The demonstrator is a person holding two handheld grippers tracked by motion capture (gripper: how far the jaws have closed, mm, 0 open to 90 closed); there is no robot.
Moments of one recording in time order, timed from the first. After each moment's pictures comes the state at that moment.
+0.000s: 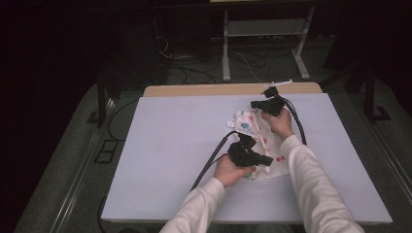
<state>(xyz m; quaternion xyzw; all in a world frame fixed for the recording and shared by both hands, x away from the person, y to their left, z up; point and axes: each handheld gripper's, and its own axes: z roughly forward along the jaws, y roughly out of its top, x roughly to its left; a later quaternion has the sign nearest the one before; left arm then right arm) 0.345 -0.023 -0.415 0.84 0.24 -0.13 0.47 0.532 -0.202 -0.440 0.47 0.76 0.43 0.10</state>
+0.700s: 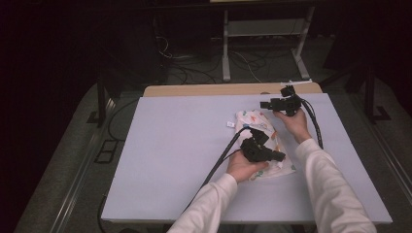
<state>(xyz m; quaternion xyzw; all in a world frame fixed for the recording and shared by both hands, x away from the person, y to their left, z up) 0.357 -0.057 -0.415 0.84 0.23 -0.14 0.48 0.506 -0.245 -0.418 0.50 0.74 0.44 0.11</state>
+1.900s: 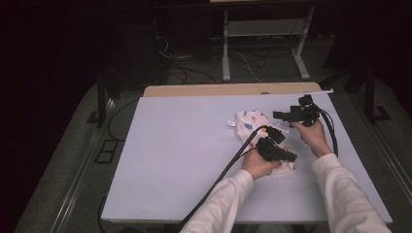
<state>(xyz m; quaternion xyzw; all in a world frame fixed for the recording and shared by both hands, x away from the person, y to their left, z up) 0.368 -0.105 -0.429 0.85 0.23 -0.14 0.44 0.458 -0.283 -0.415 0.50 0.73 0.46 0.11</state>
